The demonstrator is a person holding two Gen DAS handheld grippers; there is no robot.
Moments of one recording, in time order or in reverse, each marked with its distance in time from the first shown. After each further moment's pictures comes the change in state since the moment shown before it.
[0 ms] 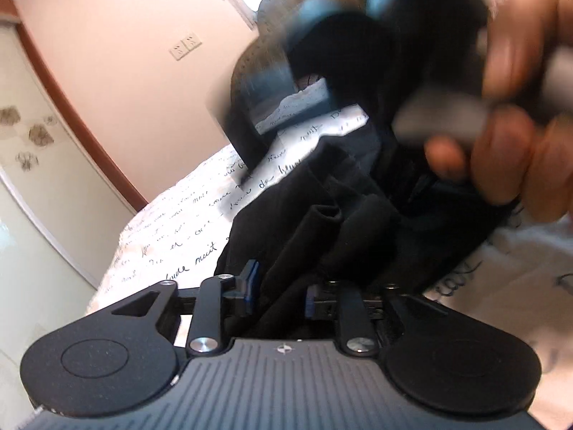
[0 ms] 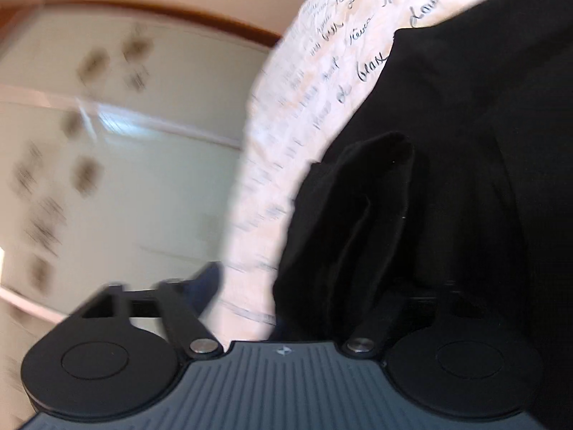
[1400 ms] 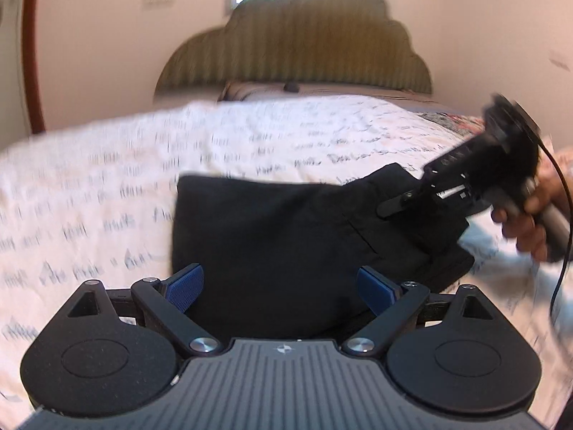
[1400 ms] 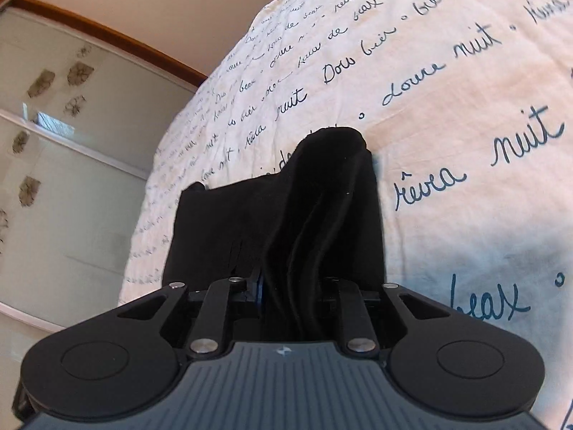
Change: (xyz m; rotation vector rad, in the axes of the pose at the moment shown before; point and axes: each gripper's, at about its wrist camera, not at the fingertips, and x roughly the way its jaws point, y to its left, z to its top) left arm -0.009 -0.052 0.073 -0.453 0.038 -0.425; right arm -0.254 -0.143 0.059 -0.009 -0.074 -0.204
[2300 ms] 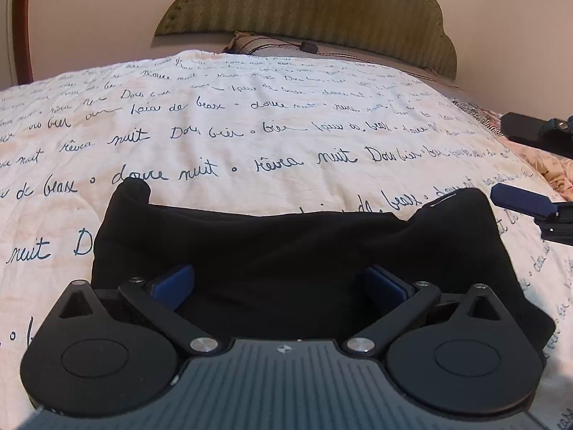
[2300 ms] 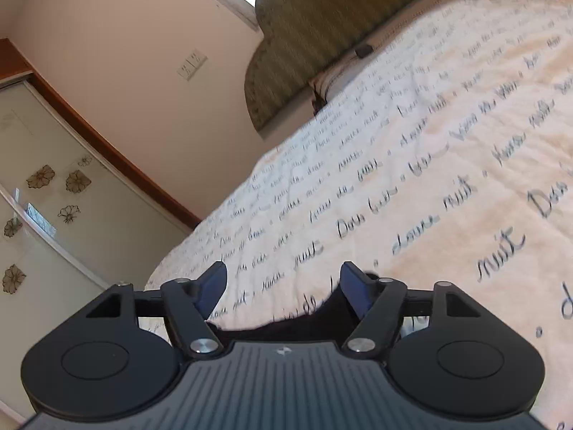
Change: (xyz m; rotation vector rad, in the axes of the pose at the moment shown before) left arm 0.146 0.012 0.050 -0.069 0.128 0.000; right arm -0.049 0.046 -0.027 -0.002 -0.537 -0.089
